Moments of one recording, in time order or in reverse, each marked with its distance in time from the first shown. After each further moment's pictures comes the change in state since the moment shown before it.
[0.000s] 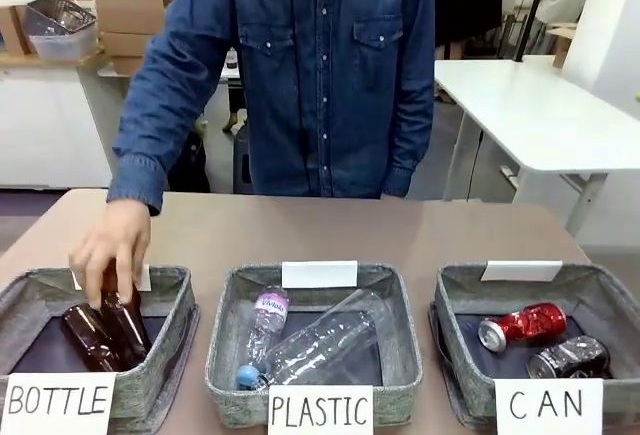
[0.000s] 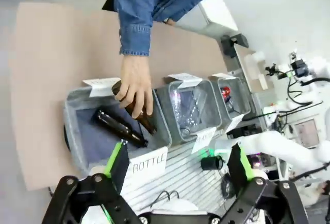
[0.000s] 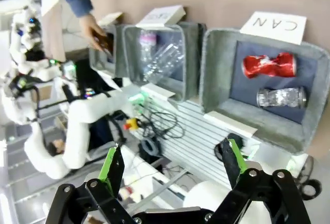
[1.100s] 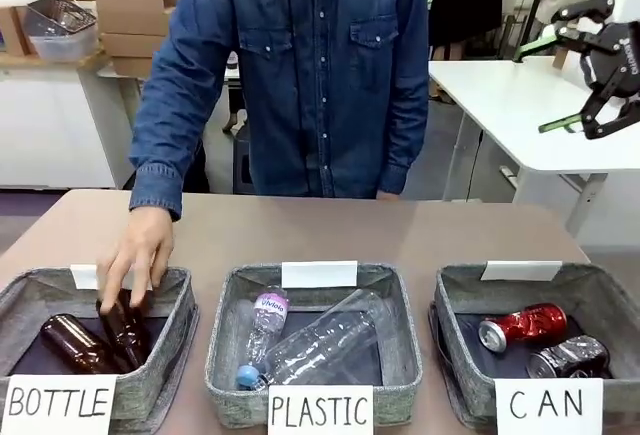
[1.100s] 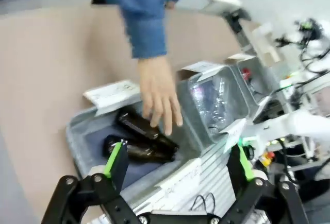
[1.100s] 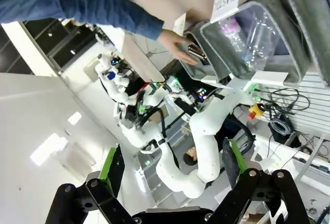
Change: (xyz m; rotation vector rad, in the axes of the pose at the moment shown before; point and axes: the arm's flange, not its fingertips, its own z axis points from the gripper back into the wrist) left arm 0.012 0.039 -0.104 -0.019 0.080 -0.207; right arm 0.051 0.037 -0.077 0.361 0.064 -0.653
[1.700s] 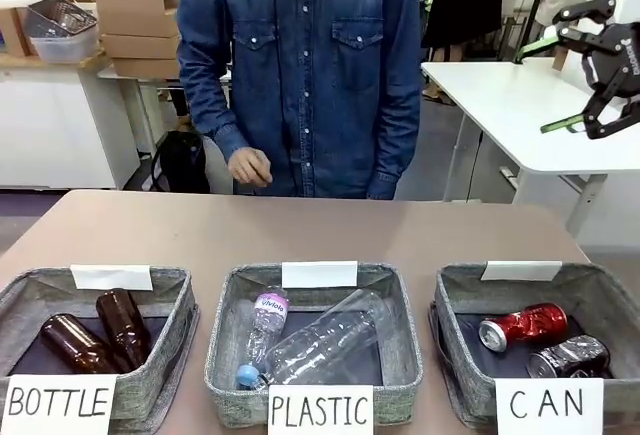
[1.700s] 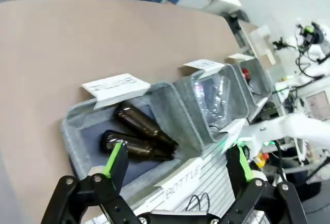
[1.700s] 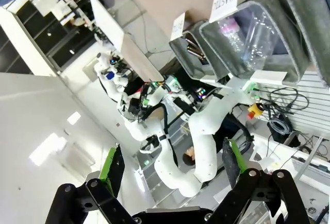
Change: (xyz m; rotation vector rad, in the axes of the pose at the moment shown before) left arm -0.020 0.032 -0.027 -0.043 0.016 0.065; right arm 0.000 0.000 0.001 -0.004 0.001 0.000
